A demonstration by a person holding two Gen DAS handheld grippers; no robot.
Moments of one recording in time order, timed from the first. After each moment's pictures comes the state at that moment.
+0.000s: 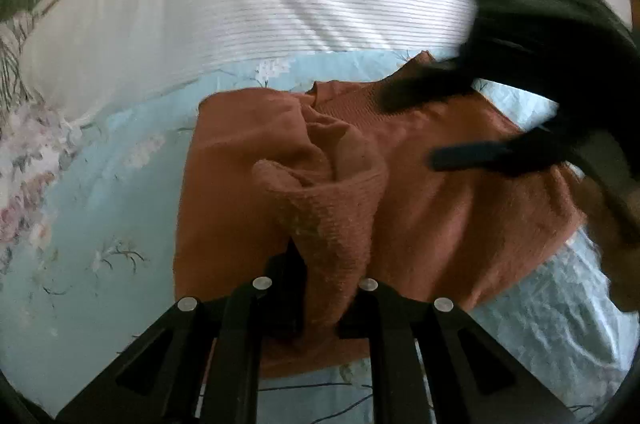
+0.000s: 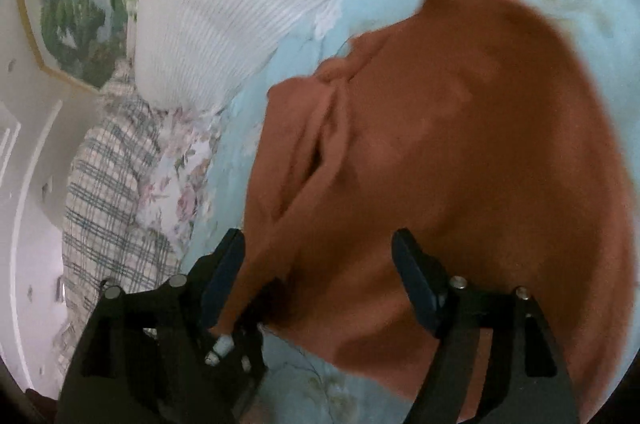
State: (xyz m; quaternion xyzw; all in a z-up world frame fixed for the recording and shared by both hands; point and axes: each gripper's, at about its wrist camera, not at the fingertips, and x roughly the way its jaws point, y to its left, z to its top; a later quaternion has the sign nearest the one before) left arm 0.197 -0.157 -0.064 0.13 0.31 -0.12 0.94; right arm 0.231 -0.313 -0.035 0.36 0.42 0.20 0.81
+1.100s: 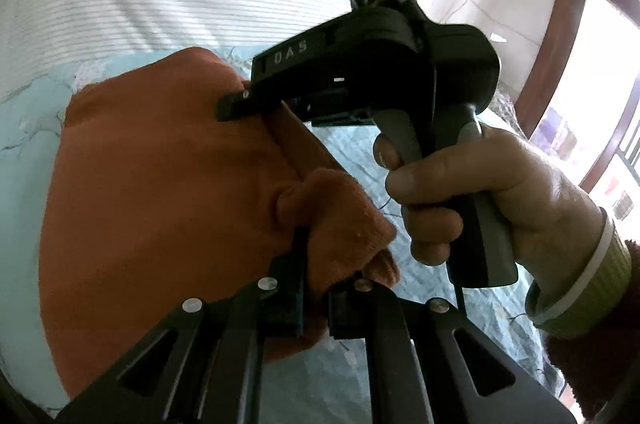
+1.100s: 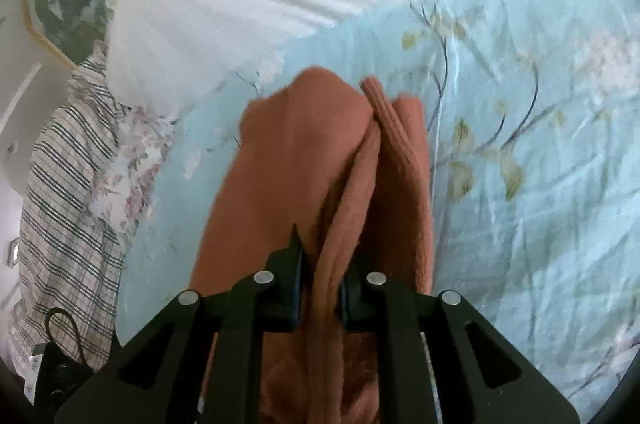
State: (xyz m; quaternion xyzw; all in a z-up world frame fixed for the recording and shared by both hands) left arm 0.190 -0.273 -0.047 0.04 0.36 -0.35 0.86; right arm 0.241 -0.416 -0.009 0.25 0.40 0.13 0.87
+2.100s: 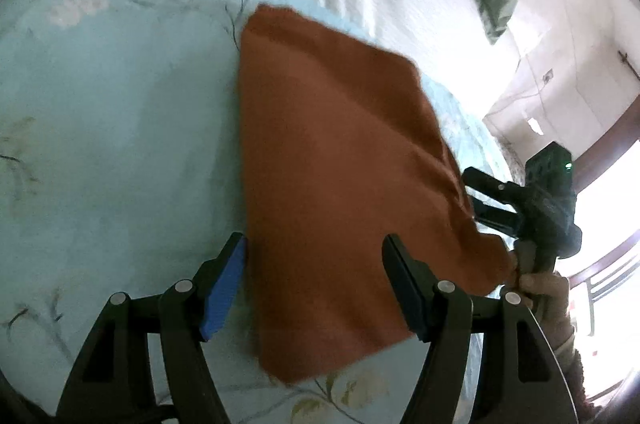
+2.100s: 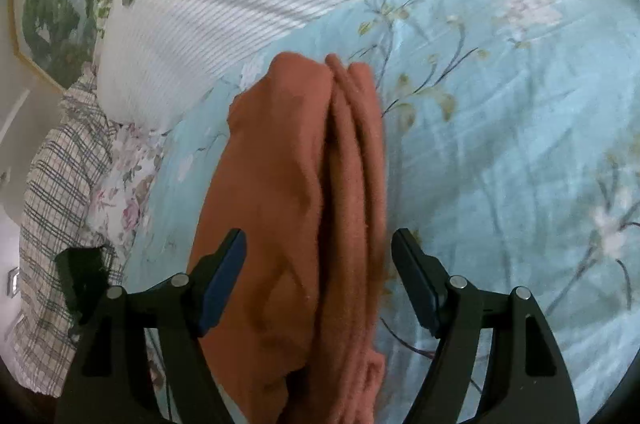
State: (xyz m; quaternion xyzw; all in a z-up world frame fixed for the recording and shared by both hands) left arm 0.270 -0.080 -0.074 -0.16 0.47 -0.27 0.83; right arm 0.200 -0.419 -0.031 0.29 0.41 0.10 0.86
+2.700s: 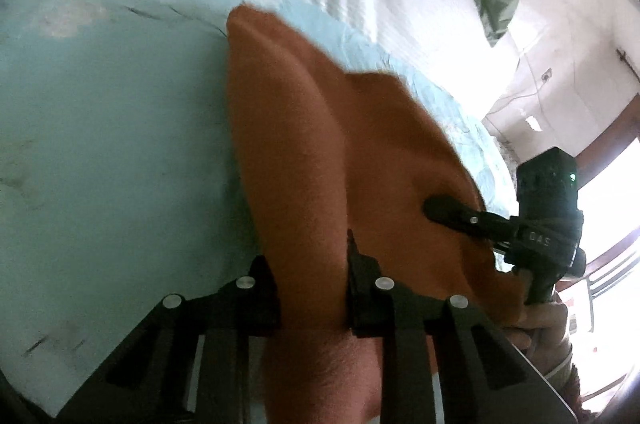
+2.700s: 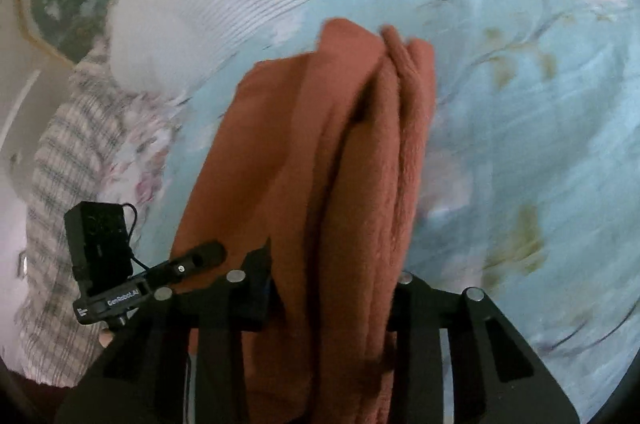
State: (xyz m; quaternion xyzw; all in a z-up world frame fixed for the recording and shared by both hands) left arm 0.263 -0.068 -0.059 -0.15 0.45 -0.27 0.84; right arm 0.211 -0.342 -0.040 0.28 0.43 0.17 0.84
